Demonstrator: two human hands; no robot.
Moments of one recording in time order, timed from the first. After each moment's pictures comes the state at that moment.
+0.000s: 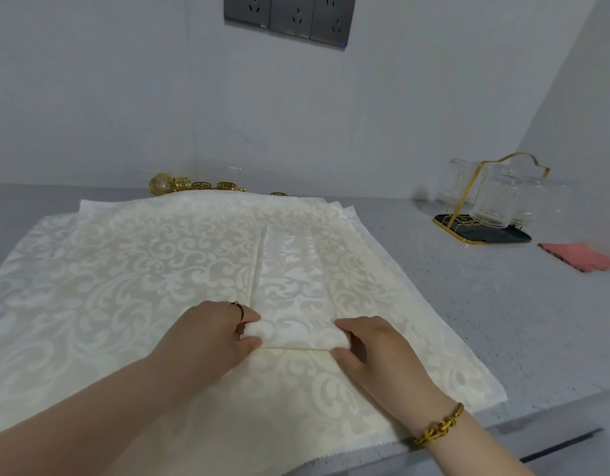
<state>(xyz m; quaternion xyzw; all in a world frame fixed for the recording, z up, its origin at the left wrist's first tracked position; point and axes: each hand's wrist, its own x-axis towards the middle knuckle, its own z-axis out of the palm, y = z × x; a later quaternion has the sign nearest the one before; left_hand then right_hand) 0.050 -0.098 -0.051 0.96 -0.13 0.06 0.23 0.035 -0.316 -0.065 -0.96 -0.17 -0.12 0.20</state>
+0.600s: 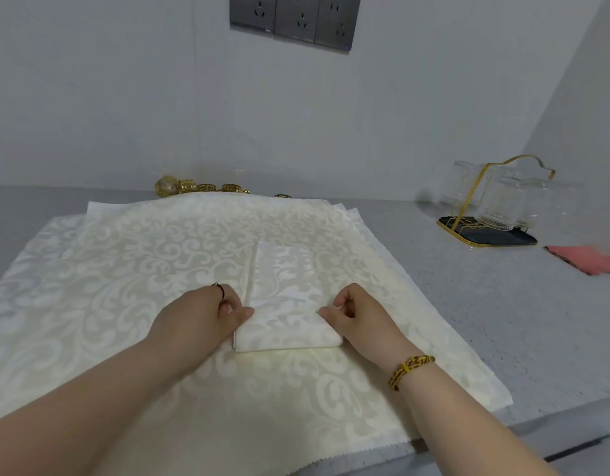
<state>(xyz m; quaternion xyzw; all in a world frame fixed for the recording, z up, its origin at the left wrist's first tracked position) 0.063 -0.082 -0.053 0.94 -0.06 0.09 0.32 0.075 -0.299 -0.055 -0.91 -0.04 0.00 0.42</state>
